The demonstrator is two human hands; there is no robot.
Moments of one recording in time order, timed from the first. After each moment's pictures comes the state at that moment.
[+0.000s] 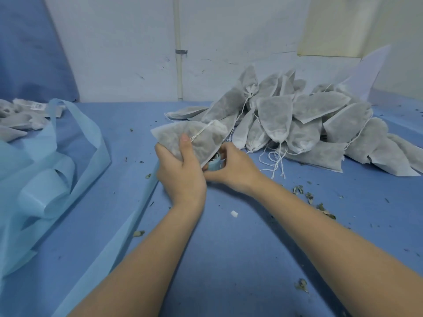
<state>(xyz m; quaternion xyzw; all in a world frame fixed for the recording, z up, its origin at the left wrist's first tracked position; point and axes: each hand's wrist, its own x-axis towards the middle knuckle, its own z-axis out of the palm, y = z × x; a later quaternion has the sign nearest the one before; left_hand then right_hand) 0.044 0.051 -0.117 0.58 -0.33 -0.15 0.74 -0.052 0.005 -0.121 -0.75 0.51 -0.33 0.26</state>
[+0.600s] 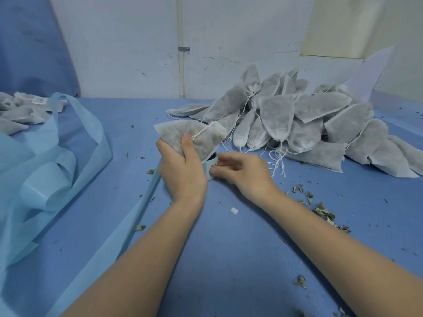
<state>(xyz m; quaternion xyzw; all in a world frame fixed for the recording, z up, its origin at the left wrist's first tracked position) 0.047 0.049 -0.120 0.59 -0.35 -0.12 0.72 -0.064 0.029 -0.126 -0.68 0.49 -0.42 0.36</state>
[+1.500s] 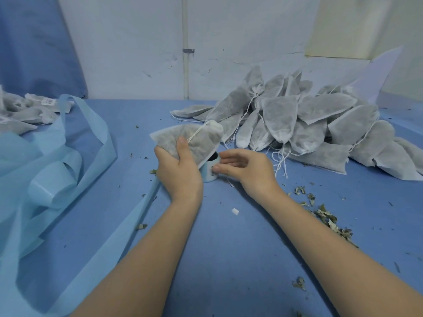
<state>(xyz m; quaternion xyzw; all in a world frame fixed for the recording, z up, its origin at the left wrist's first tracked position) 0.050 0.047 -0.122 0.58 -0.29 -0.16 0.74 -0.067 0.023 -0.127 -0.66 0.45 -0.48 0.38</state>
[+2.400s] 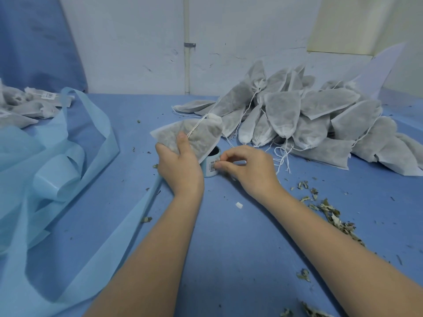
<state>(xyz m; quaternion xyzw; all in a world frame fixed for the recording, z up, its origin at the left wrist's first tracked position) 0.055 0.043 -0.124 0.60 -0.26 -0.17 0.74 -0.059 0.034 -0.126 -0.71 0.48 -0.45 0.25</state>
